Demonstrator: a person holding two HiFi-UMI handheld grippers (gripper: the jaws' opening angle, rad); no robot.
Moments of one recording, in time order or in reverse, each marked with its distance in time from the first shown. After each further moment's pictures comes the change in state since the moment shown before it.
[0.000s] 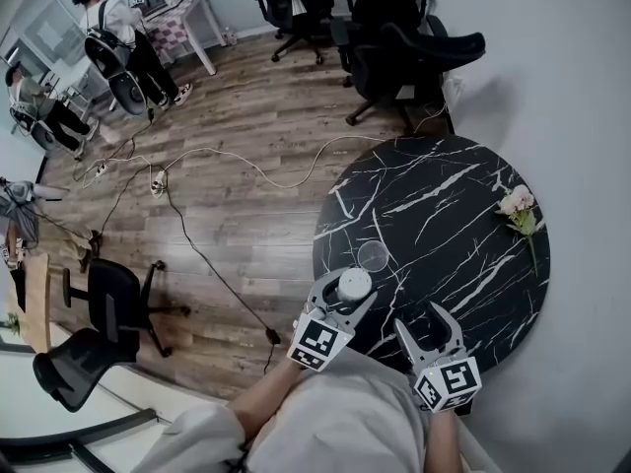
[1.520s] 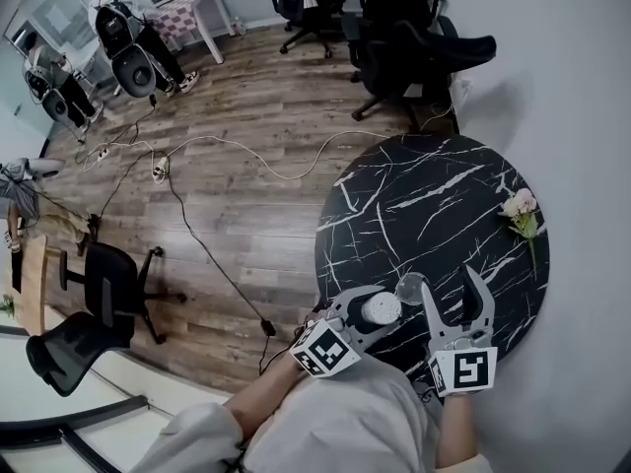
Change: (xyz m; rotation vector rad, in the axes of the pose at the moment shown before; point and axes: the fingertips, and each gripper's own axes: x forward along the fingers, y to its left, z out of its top) left arm -0.009 -0.085 0.008 0.091 -0.052 -0.340; right arm -0.001 -0.017 0.100 -0.370 -0.185 -0.141
